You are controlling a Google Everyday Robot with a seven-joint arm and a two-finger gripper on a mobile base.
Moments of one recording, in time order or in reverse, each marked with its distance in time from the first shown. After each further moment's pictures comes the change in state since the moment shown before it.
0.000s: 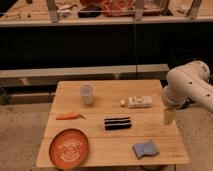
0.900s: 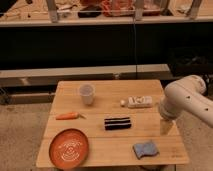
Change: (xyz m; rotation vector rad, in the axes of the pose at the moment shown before) arm -0.021 0.043 0.038 -0.013 -0.053 -0.025
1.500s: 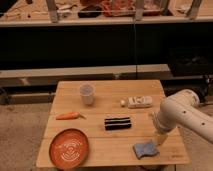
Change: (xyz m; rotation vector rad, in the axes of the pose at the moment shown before) arm -0.026 0.048 0.037 -0.033 -0.064 -0.044
